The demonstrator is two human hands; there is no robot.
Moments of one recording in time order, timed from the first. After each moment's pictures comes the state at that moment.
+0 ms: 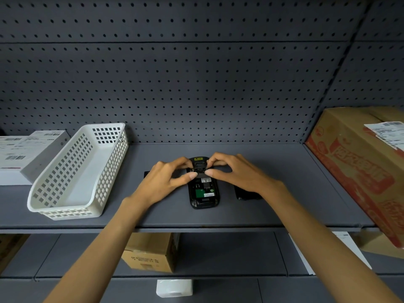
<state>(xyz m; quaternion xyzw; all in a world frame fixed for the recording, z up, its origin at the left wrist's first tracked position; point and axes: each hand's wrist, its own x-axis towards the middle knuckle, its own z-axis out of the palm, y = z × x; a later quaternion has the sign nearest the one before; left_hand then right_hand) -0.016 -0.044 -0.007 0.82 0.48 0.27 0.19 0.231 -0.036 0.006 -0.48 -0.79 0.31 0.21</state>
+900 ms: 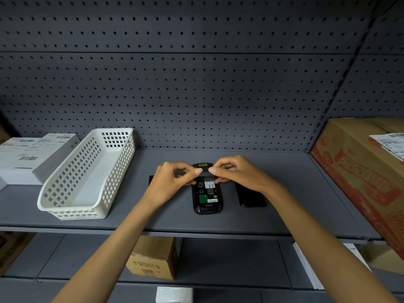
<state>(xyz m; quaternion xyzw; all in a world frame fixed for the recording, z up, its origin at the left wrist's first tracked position) -0.001 -0.057 0.004 0.67 0.50 0.40 0.38 0.225 -0.030 0.016 -0.45 -0.73 0.44 0.27</state>
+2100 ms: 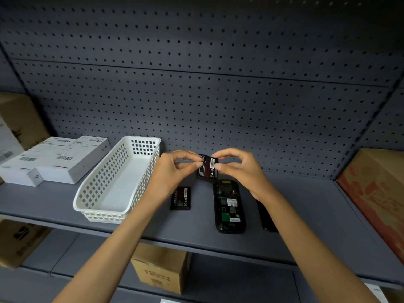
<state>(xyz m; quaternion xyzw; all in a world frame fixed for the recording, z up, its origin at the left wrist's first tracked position) -0.044 -0.045 0.045 0.63 0.50 0.52 0.31 0.165 -0.013 0.048 -0.42 -0.68 0.44 0.41</state>
